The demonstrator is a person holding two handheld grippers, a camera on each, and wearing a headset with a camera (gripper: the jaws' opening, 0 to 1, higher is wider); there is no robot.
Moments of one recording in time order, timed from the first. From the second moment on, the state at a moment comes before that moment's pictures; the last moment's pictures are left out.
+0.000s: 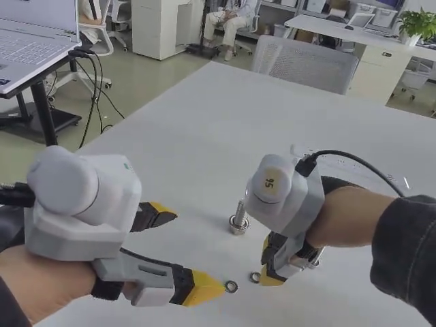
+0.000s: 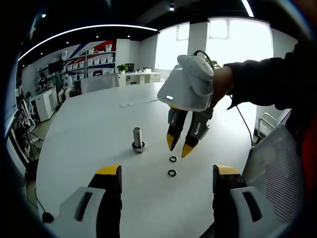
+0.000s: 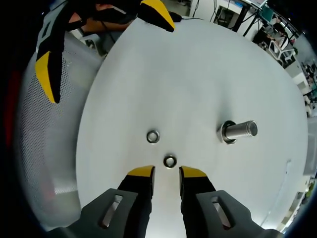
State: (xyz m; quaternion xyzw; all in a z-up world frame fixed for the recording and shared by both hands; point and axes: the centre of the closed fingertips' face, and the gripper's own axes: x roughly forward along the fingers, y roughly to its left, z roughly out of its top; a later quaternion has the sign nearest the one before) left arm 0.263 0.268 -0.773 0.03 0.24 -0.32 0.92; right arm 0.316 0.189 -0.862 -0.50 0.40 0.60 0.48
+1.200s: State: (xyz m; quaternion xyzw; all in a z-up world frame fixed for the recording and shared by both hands) left arm 0.261 0.265 -0.778 0.03 0.25 -0.32 0.92; right arm 0.317 0.190 -0.881 -0.52 0.39 0.60 0.47
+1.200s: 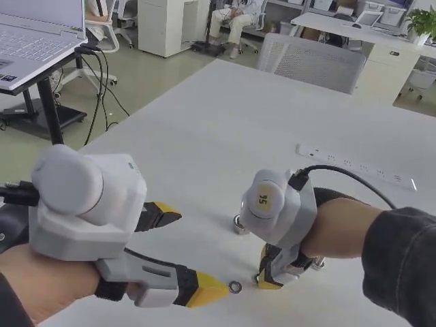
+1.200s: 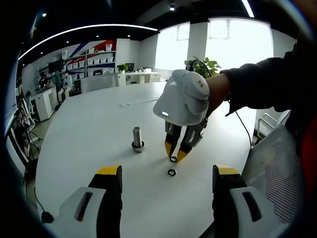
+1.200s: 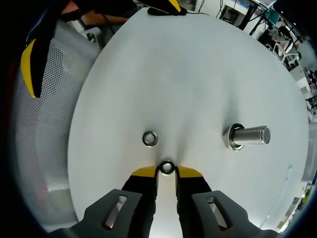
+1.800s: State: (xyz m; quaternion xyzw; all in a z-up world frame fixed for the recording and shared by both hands) left arm 0.263 0.265 -0.777 0.03 0.25 -0.32 0.92; right arm 0.319 0.189 -0.880 -0.52 0.39 0.60 0.46
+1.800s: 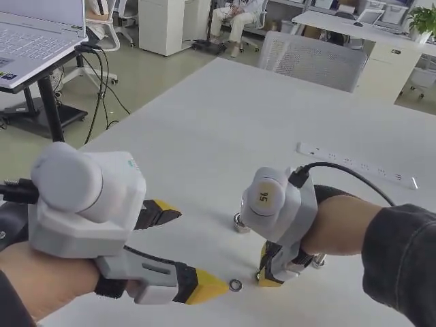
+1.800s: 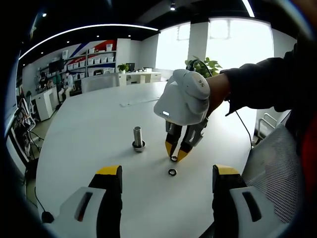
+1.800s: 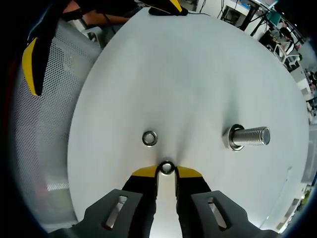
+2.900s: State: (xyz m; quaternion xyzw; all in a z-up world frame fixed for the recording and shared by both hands) left arm 0.261 0.263 -0.774 0.04 0.24 -0.33 0.91; right arm 0.313 0.155 -0.850 -0.50 0.40 0.58 0.50
